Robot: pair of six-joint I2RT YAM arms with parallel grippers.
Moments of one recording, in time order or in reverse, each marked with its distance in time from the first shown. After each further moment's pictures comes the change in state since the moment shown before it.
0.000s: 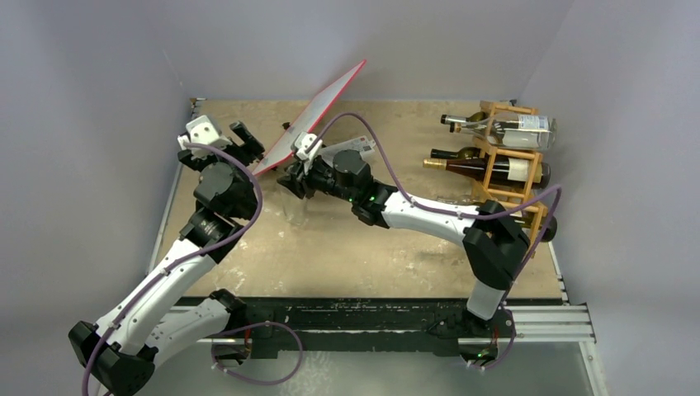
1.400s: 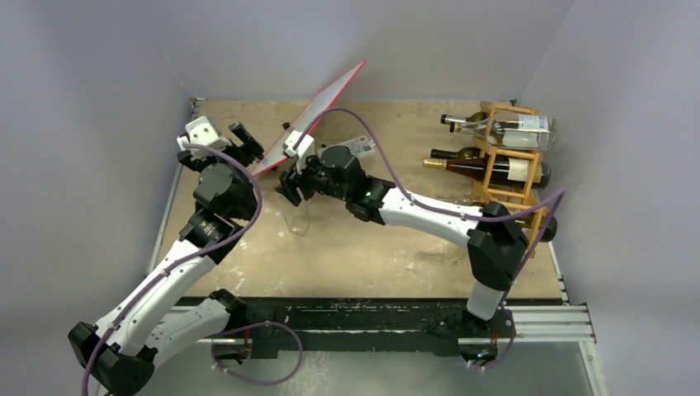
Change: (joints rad) left arm 0.000 -0.002 -0.005 0.000 -0.003 0.000; right arm 0.032 0.029 0.113 -0.255 0.091 0.016
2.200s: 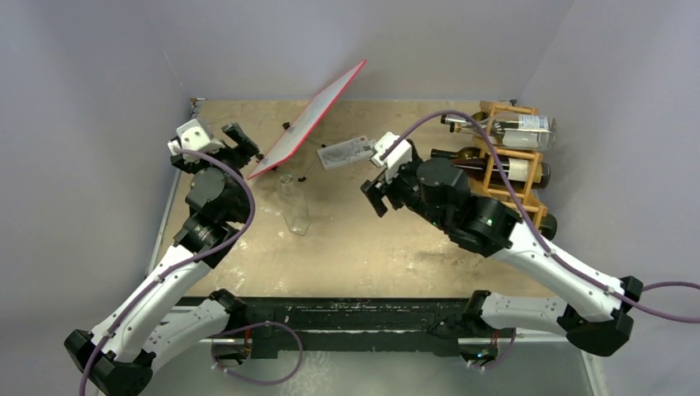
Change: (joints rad) left arm 0.000 -0.042 0.000 0.000 0.000 -0.001; right arm 0.000 -0.672 -0.115 -0.627 0.356 -0.143
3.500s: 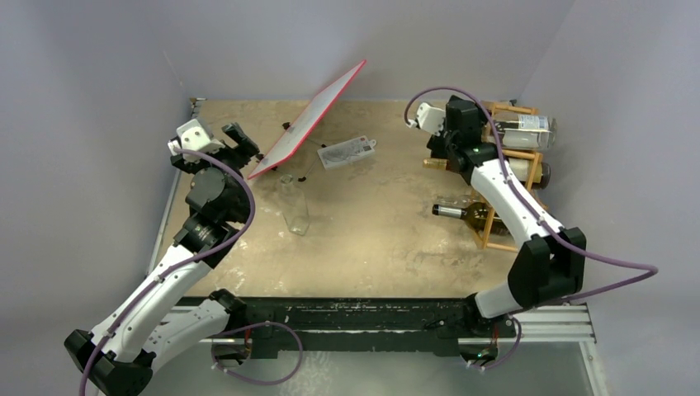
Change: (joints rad) left arm 0.000 0.000 0.000 0.000 0.000 0.000; right arm -0.704 0.367 0.002 0.113 0.216 -0.927
